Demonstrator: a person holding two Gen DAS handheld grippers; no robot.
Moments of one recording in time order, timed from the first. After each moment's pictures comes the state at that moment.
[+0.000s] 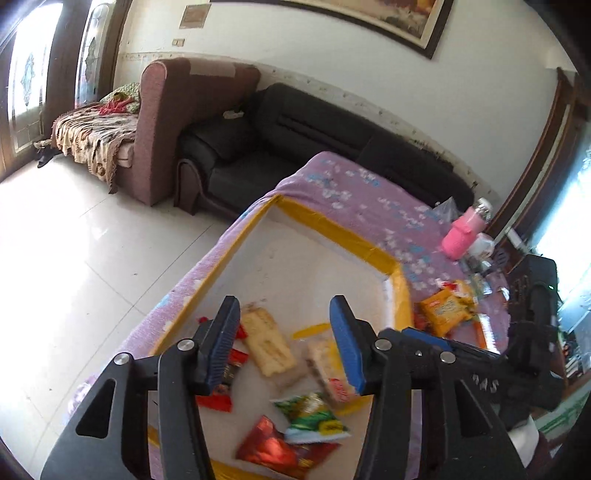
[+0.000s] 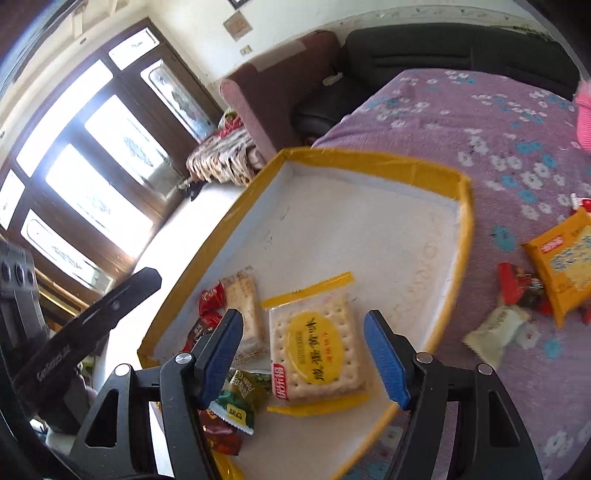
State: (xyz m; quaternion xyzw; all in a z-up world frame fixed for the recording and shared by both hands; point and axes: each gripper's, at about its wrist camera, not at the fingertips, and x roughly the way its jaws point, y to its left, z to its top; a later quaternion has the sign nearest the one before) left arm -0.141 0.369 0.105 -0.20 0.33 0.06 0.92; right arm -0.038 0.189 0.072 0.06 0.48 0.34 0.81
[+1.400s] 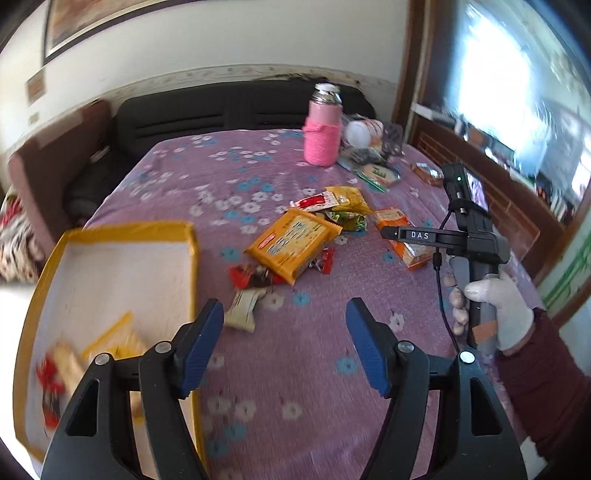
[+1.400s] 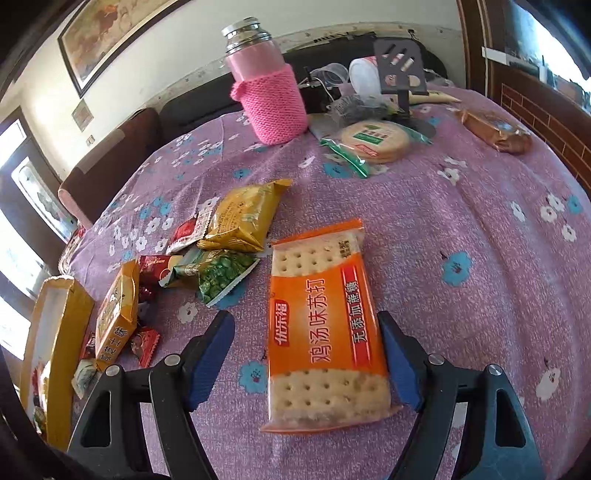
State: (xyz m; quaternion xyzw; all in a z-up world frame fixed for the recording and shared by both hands) left arm -0.081 0.138 0.106 0.03 0.38 -0.13 0.92; right arm 0.034 -0.129 0.019 0.11 0.44 0.04 0.89
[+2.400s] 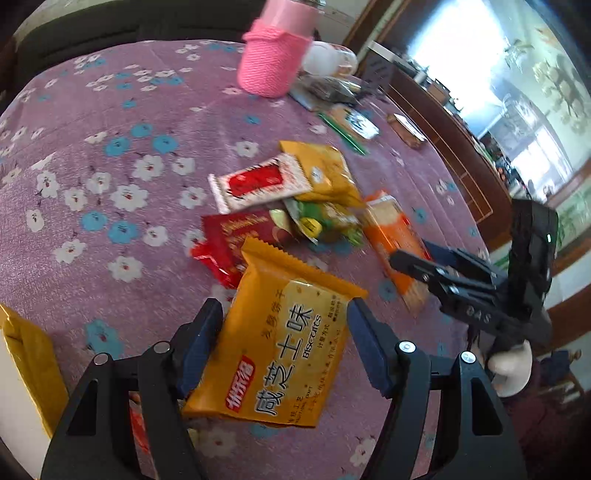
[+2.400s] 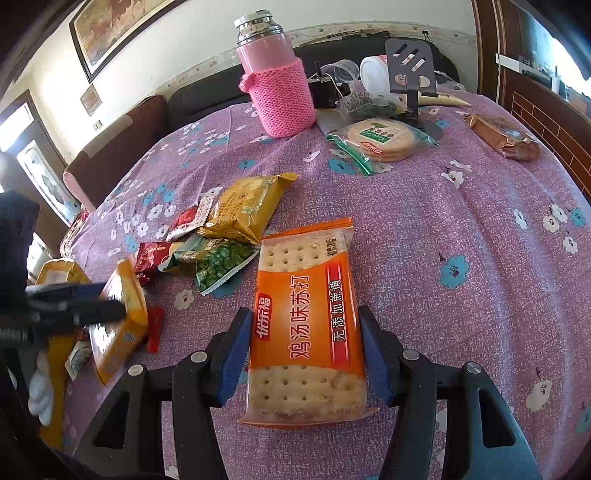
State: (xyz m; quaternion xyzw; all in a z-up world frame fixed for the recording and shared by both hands) left arm 0.081 0.094 0.031 -0.03 0.52 -0.29 0.80; right arm 0.034 -0.132 0.019 0.09 0.45 0.06 0.89
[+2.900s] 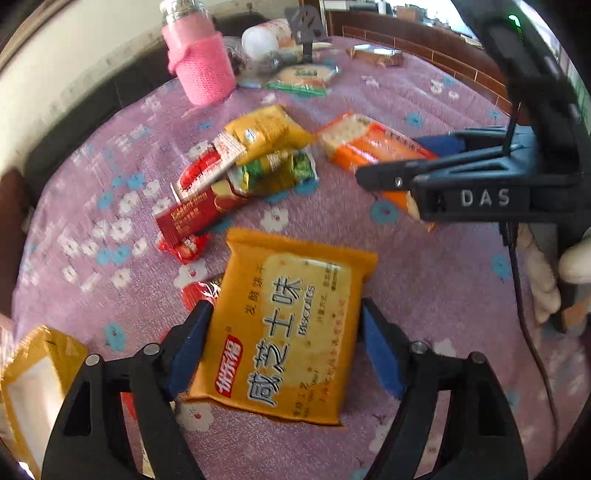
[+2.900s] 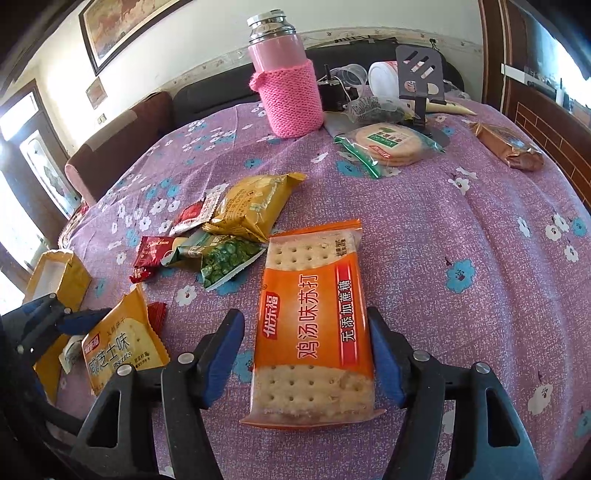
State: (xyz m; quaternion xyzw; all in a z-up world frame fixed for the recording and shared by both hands) left arm 0.017 0.028 0.020 0.23 0.44 -0.23 0.84; right arm 0.034 -0.124 0.018 0.07 0.44 0.06 0.89
